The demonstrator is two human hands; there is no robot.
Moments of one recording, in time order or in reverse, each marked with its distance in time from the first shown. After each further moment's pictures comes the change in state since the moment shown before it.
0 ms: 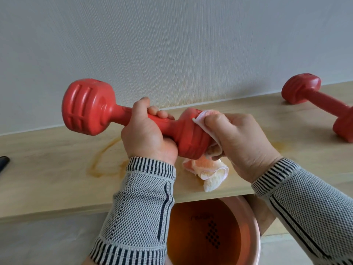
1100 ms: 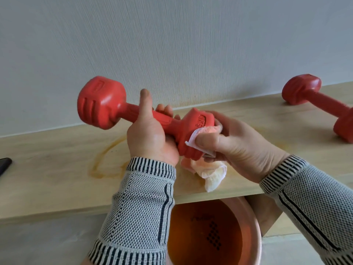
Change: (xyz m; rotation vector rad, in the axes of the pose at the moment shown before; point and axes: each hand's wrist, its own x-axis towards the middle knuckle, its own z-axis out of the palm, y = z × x) left_hand 0.001 0.000 0.003 0.031 -0.018 -0.097; right_hand 0.003 0.005 -0.010 0.178 -0.352 0.097
